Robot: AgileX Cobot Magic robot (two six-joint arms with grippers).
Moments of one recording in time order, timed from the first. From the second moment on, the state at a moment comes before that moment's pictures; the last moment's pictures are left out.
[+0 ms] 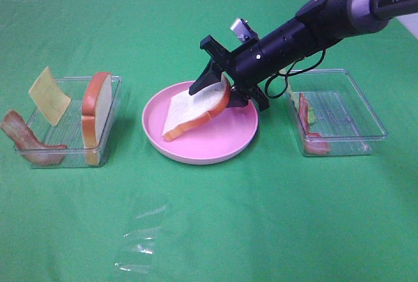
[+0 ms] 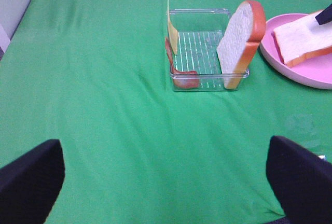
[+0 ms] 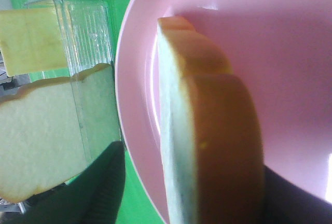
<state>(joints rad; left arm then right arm) 0.05 -0.01 -0.52 -0.09 1.08 0.03 0.27 2.33 -1.63 1.03 0.87 -0.30</state>
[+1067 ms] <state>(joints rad) 0.05 -0.01 -0.52 -0.09 1.08 0.03 0.27 2.06 -1.63 0.64 0.90 -0.11</state>
